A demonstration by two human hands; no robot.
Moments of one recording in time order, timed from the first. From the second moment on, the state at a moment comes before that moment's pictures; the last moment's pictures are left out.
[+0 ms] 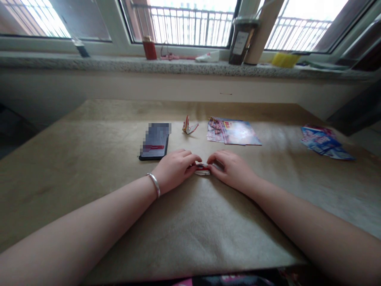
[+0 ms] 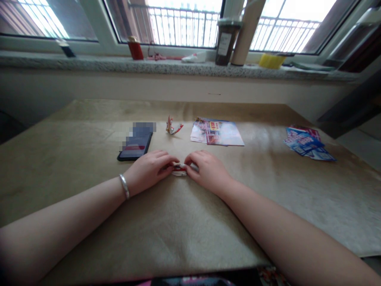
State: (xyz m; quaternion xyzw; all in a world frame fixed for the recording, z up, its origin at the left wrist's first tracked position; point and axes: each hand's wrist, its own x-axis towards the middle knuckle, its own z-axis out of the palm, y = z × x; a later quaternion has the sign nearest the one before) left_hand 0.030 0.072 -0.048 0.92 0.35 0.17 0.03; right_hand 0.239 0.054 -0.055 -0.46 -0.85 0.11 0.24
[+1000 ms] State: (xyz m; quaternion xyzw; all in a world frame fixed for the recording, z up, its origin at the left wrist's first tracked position) left_hand 0.029 0.071 -0.048 0.94 0.29 0.19 0.04; right_hand 0.239 0.051 -0.049 -0.42 -0.88 0.04 0.21
